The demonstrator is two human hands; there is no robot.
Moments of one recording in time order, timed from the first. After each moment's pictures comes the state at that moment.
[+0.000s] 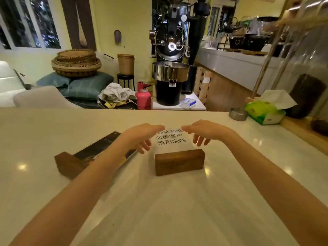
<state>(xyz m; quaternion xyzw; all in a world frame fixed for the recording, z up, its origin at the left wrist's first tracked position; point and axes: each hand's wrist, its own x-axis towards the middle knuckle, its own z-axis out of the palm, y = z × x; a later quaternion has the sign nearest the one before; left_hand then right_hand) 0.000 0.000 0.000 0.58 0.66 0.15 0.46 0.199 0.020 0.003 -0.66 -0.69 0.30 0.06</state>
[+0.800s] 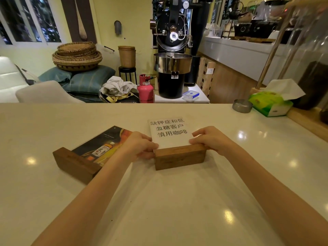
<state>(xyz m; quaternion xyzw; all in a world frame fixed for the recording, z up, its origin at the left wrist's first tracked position) -0.003 -0.017 -0.042 0.47 0.62 0.31 0.54 0.213 0.002 -0.044 -0.65 -0.57 0.43 0.28</state>
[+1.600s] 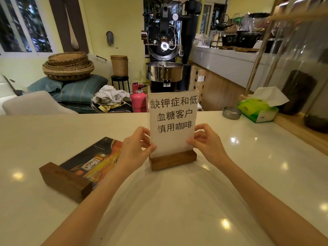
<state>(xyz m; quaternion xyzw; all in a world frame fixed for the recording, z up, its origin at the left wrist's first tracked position) 0.009 -0.027 -0.041 0.69 0.53 0.43 0.23 0.226 -0.011 -0.052 -0.53 -0.62 0.31 0.48</state>
